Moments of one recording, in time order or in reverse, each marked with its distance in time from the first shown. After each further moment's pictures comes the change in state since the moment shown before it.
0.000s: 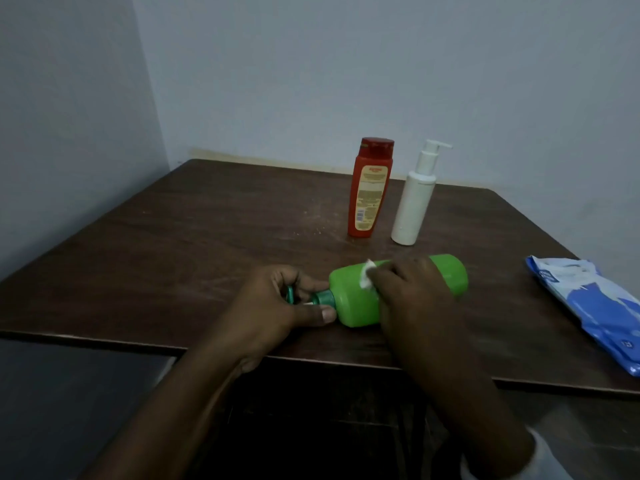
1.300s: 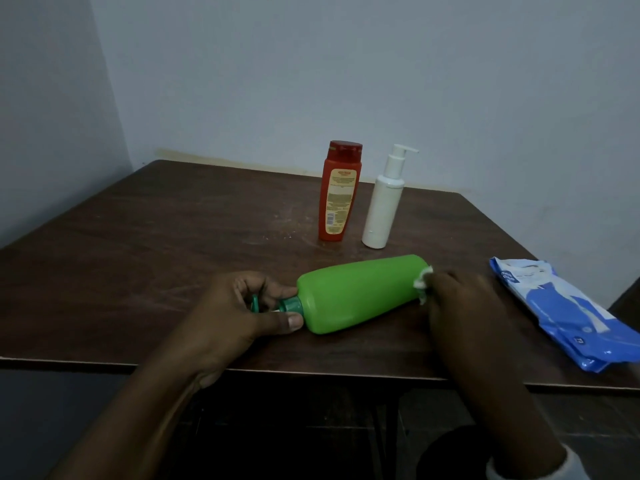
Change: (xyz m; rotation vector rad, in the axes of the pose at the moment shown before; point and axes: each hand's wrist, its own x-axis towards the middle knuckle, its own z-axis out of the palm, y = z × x) left_hand 0.006 0.001 0.006 -0.010 -0.042 0.034; right_hand -0.024 0.090 -0.018 -0.235 -0.053 0.370
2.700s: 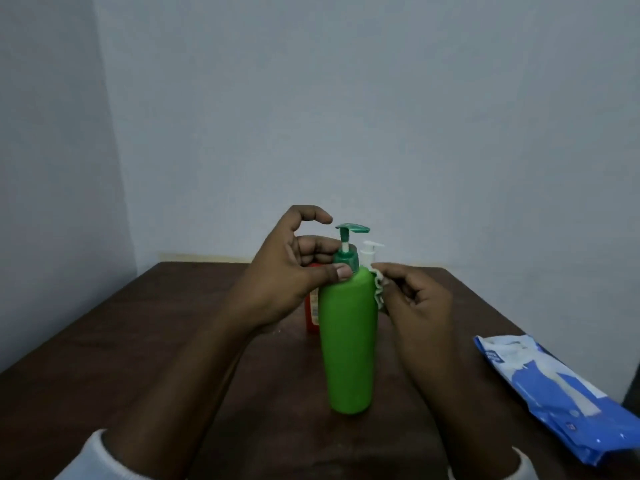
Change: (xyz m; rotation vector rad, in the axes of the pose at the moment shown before) left_hand 0.078 0.136 0.043 -0.102 -0.211 0.471; right_hand 0.076 -0.050 -0.049 1.335 0.306 -0.021
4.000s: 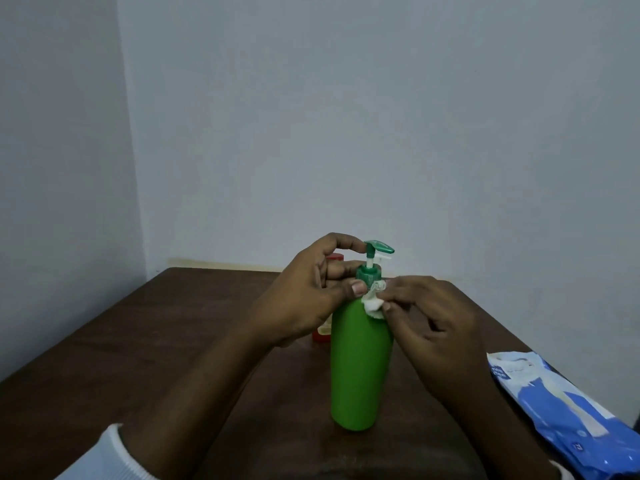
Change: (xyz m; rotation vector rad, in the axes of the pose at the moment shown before) left_hand 0.007 -0.012 0.013 0.050 -0.156 -0.016; right_hand 0.001 -0.027 -0.027 -0.415 -0.133 -0.544
